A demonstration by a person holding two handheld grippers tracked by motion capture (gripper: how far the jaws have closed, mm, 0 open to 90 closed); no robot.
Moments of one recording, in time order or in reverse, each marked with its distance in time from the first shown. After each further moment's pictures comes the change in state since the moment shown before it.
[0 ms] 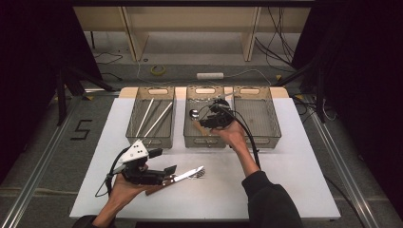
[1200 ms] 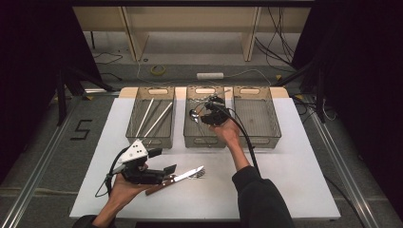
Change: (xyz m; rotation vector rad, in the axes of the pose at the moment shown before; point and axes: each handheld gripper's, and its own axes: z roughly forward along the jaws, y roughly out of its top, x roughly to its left) left arm 0.000 0.000 -0.001 -0.015 0.006 -0.002; right arm 0.000 0.011 0.022 0.031 -0.107 0.023
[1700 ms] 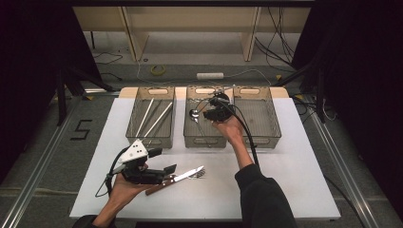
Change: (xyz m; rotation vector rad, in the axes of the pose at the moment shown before) left arm 0.001 0.000 0.000 0.000 0.001 0.000; right arm -0.008 0.006 -0.015 -0.043 0.006 0.021
